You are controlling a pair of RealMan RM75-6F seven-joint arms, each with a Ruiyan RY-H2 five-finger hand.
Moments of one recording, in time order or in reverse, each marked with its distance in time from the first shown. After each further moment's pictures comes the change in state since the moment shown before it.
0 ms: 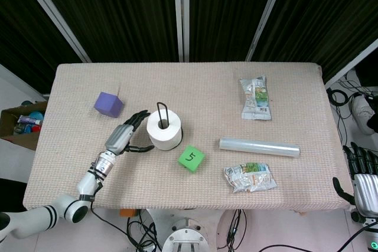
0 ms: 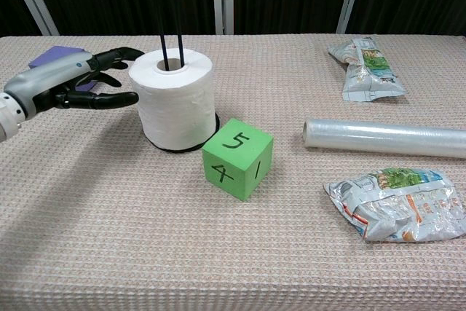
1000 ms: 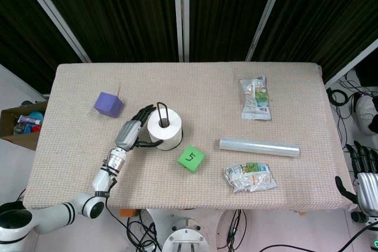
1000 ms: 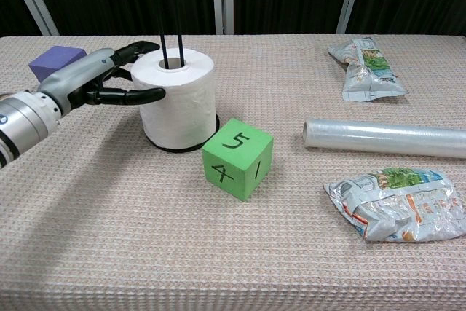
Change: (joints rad) left arm -0.041 -0.151 -0.054 0.116 -0.071 0.020 0.031; right arm 0.004 0.012 0.009 0.007 0.014 -0.014 0.026
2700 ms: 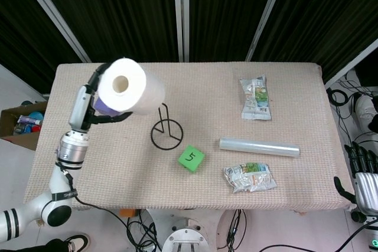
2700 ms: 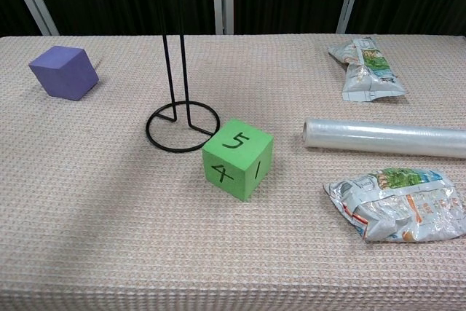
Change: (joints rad) left arm 0.126 0.553 -0.274 -0.775 -0.043 0.234 -0.180; right arm 0.003 -0.007 -0.001 -0.003 0.008 -0.017 -0.013
